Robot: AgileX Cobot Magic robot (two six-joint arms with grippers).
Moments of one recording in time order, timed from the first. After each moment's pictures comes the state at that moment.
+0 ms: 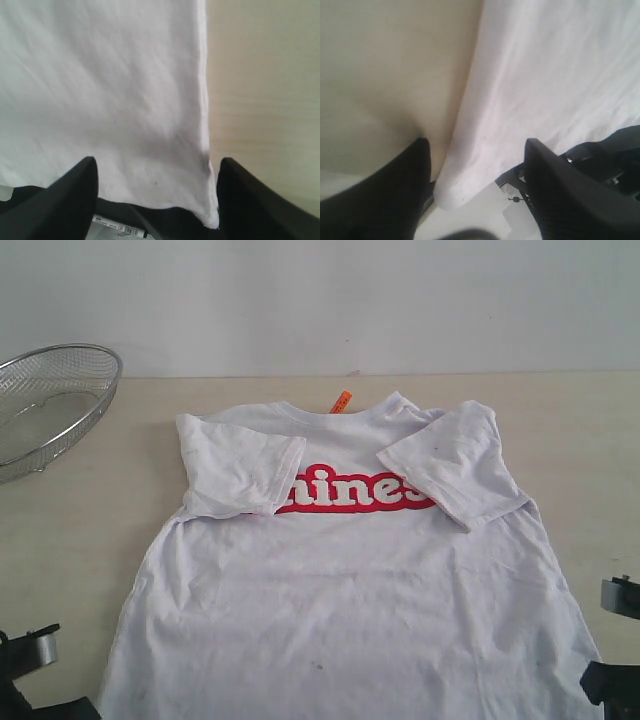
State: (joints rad) left arm -0.07 1.71 -0.43 -0.67 0.92 0.37; right arm -0.21 1.60 -0.53 0.35 1.00 -0.23
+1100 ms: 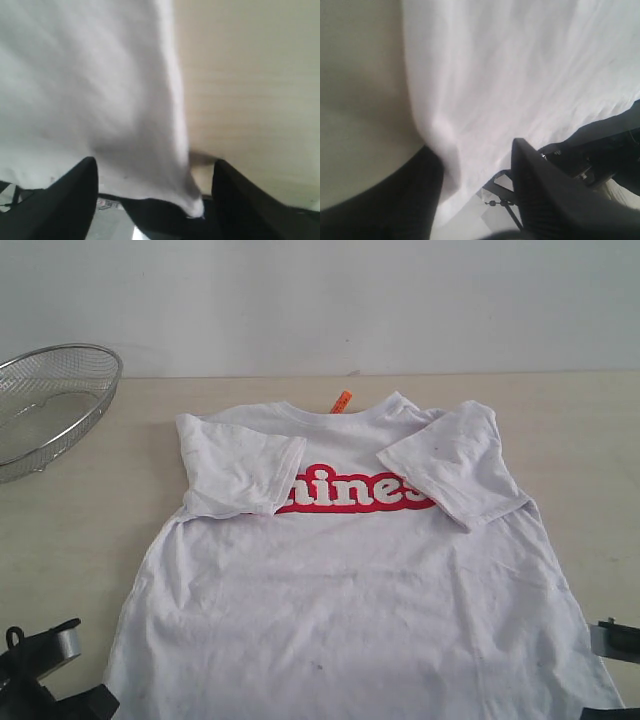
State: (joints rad) left arm -0.07 1.79 -0.44 -0.83 0.92 0.55; right arm -0.14 1.71 -0.51 0.28 0.98 -0.16
